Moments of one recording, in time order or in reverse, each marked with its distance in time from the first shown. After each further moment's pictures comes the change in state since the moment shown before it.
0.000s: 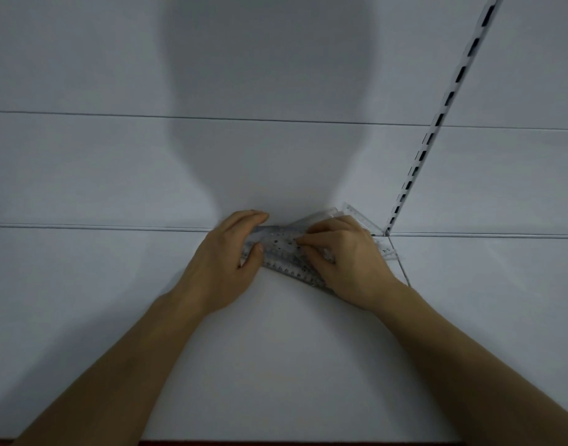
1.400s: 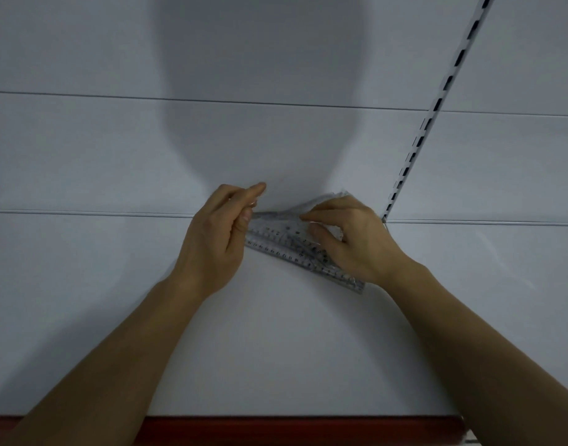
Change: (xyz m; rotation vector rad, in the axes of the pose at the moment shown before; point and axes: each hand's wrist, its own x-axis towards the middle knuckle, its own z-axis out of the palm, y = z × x) left_hand -0.001 0.019 -0.012 -0.039 0.241 0.132; right_hand 0.002 0.012 -0.011 0.019 0.146 -0.233
